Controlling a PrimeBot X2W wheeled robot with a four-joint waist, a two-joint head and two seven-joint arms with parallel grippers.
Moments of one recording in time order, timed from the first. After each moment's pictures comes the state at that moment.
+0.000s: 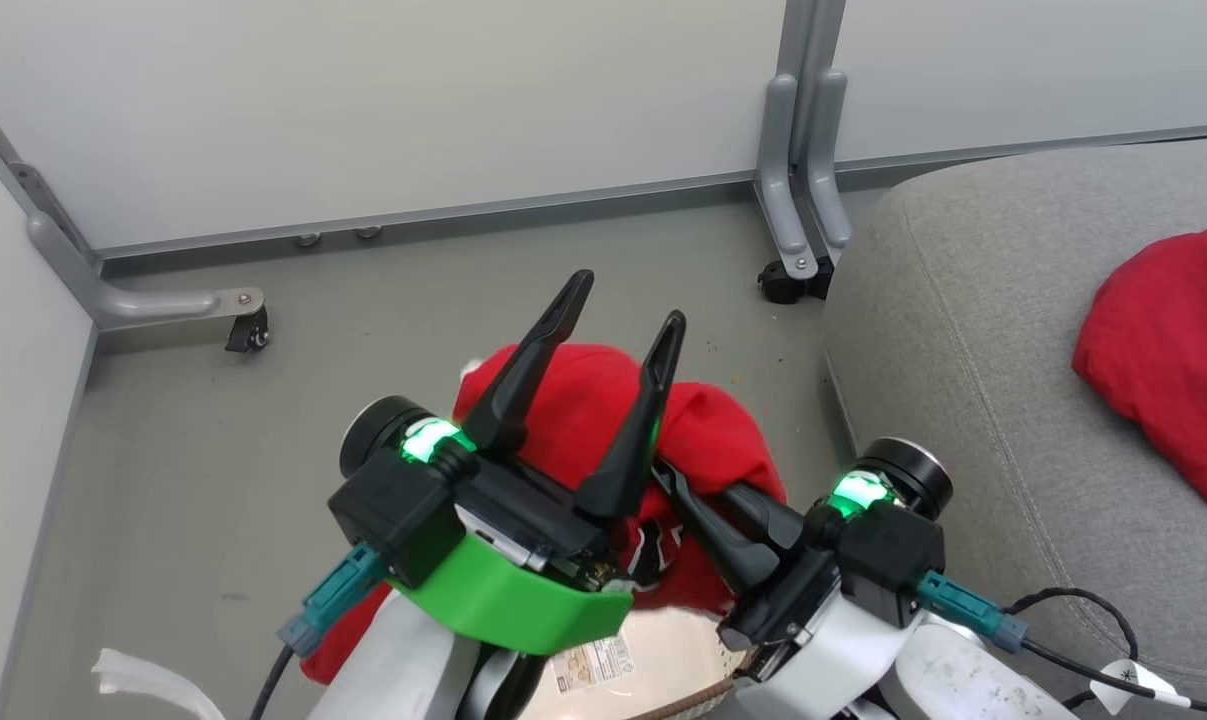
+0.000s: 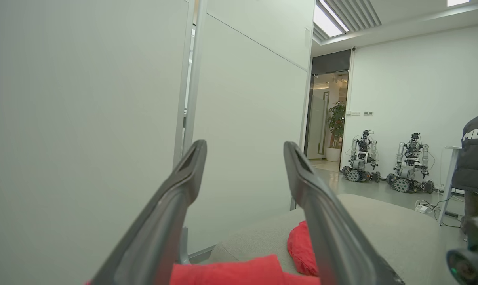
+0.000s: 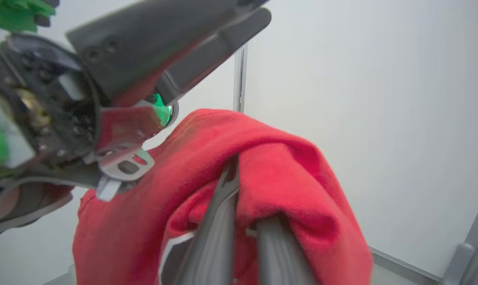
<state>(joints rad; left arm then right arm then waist) -0.28 0.05 -0.53 -0.10 -0.41 -0.13 -0.26 -0.27 -0.26 0.68 -0.05 0.30 0.13 -0.26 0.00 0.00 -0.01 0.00</state>
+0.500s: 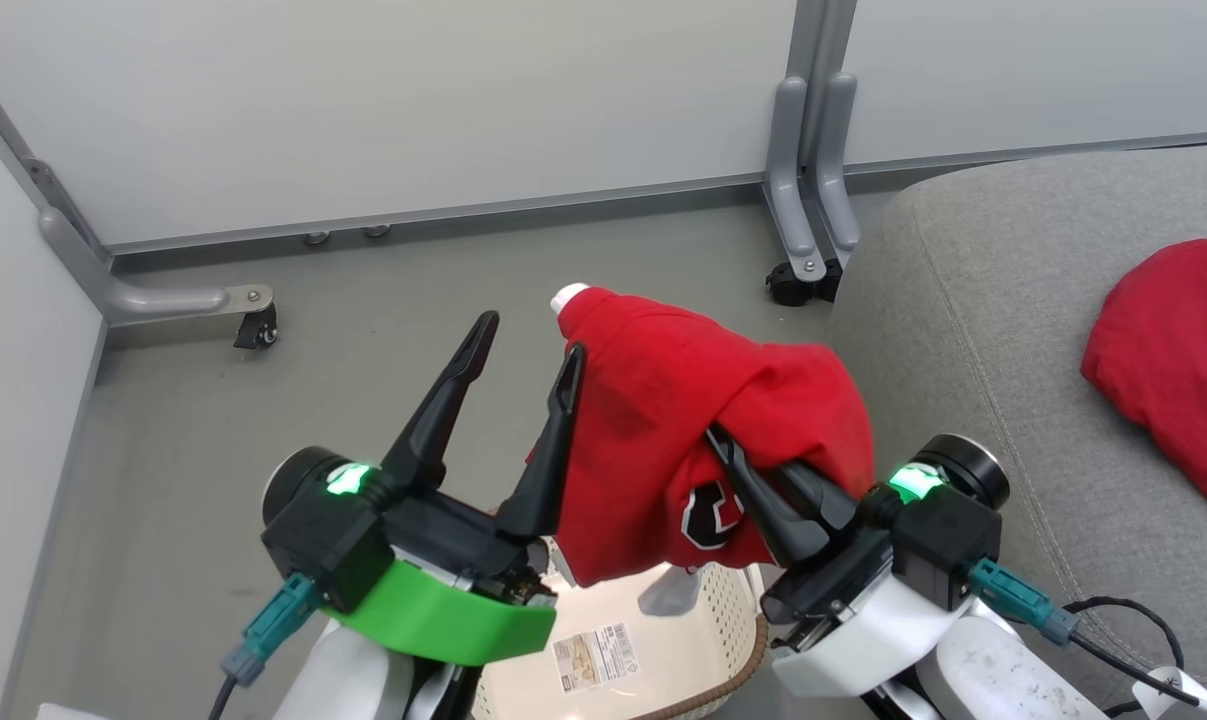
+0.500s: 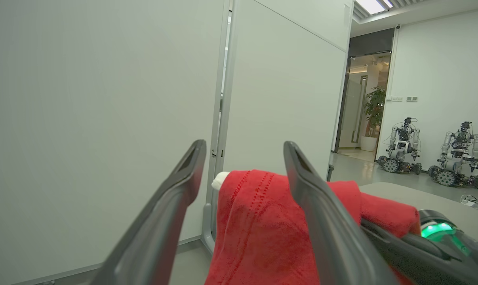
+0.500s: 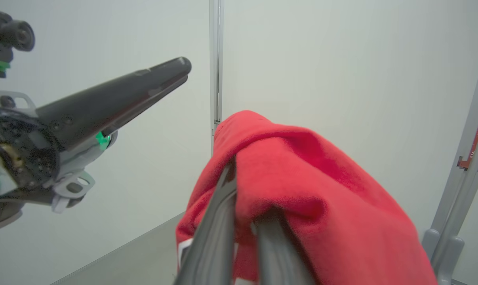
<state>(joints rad) -0.19 0.10 -0.43 -0.09 -0.38 -0.13 -0.26 -0.21 -0.25 0.56 -0.06 0.28 0.13 -0.26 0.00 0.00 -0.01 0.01</state>
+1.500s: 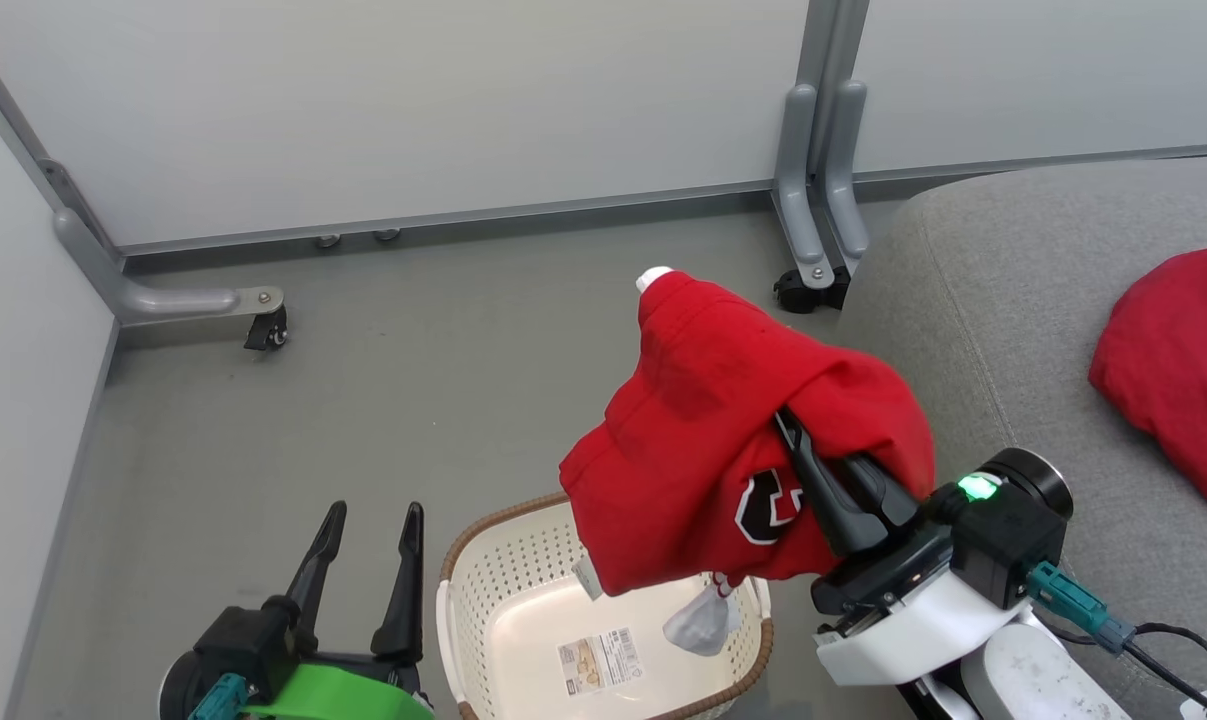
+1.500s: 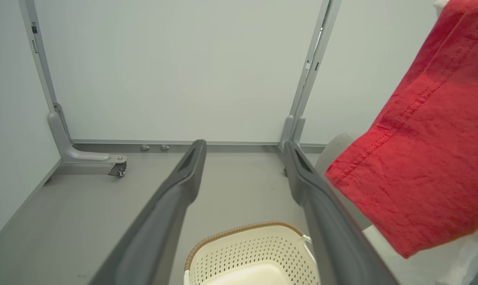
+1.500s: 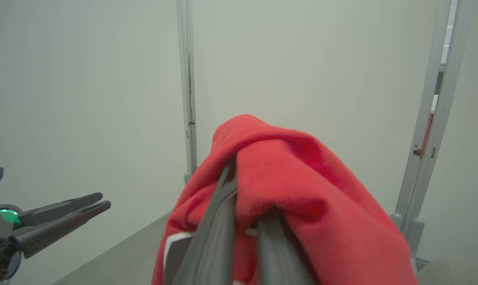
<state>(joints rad) 0.02 0.08 -0.18 0.17 -0.31 -0.13 -0.26 -0.13 -0.23 0.43 -0.08 0.25 0.13 -0.26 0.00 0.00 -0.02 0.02</state>
